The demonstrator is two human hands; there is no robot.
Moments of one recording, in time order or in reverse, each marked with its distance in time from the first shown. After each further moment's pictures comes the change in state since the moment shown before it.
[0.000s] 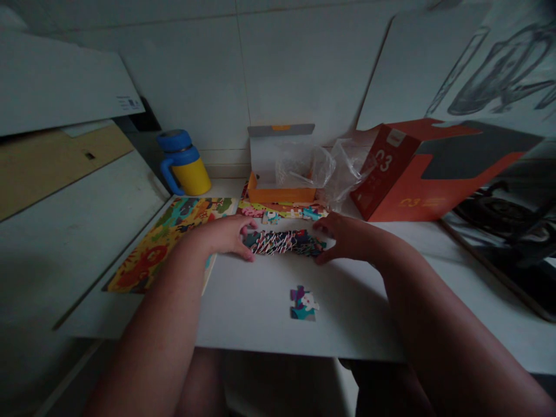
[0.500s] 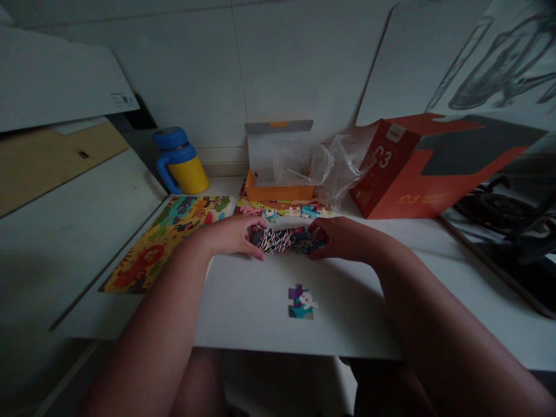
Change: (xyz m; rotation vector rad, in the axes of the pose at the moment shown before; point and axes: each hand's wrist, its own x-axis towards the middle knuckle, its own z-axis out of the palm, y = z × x) left_hand 0.006 0.016 0.009 -0.005 -0.050 0.099; right_hand -0.001 -0.018 0.001 0.033 -0.026 0.035
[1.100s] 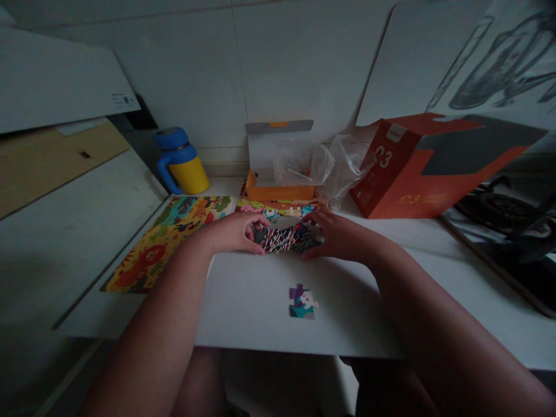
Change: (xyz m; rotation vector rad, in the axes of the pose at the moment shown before) left_hand 0.002 -0.002 0.000 -0.126 0.011 0.048; right_hand 0.004 -0.004 0.006 -0.017 0.118 -0.105
